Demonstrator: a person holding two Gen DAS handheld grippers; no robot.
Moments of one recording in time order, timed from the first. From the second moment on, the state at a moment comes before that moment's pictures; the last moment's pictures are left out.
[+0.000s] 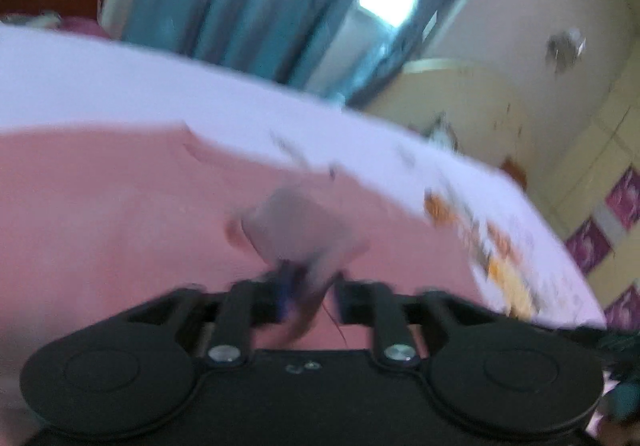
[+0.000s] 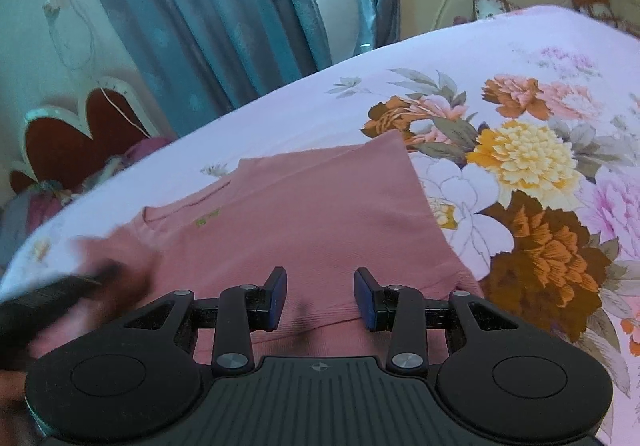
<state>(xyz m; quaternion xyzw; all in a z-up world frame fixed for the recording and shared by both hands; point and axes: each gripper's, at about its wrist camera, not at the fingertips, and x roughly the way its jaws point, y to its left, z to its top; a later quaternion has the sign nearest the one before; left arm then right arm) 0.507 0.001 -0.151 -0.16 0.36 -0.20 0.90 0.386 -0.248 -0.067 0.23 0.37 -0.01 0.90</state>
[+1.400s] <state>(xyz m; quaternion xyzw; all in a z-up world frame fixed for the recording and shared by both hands) 0.417 0.203 -0.166 -0.13 0.35 -0.02 0.93 0.442 -0.192 -0.093 0.20 0.40 0.07 0.89</state>
